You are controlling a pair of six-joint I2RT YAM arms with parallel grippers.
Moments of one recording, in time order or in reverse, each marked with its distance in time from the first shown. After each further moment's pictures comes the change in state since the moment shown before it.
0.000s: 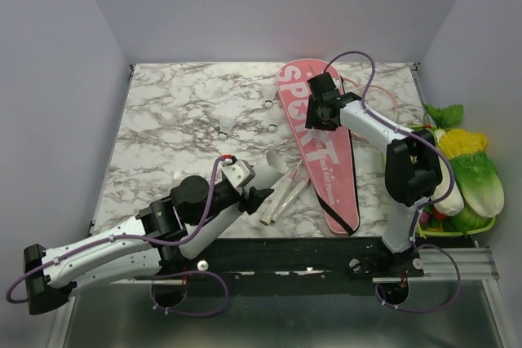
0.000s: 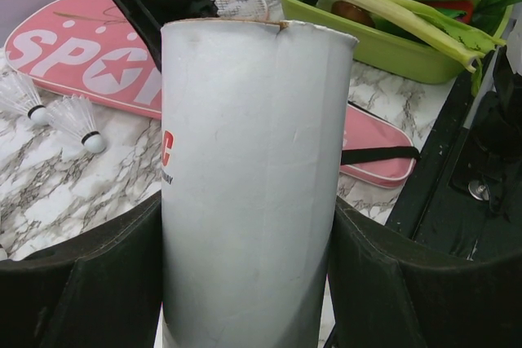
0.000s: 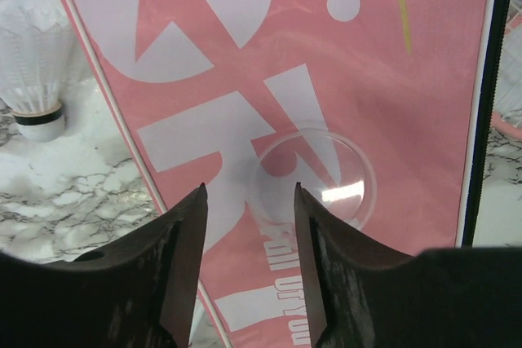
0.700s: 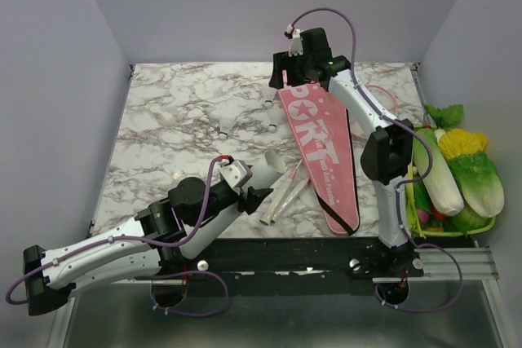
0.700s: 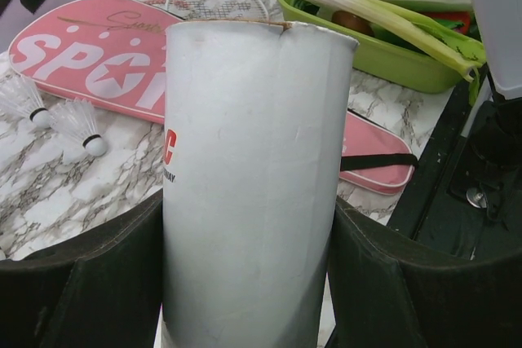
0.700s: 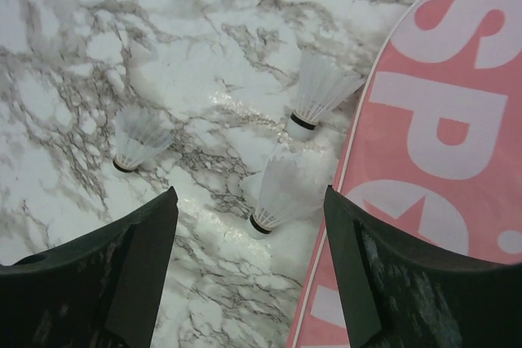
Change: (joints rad) left arm 0.000 -0.011 -0.016 0.019 -0.008 -0.008; right arm -0.005 0.277 0.703 -0.020 -0.476 -0.312
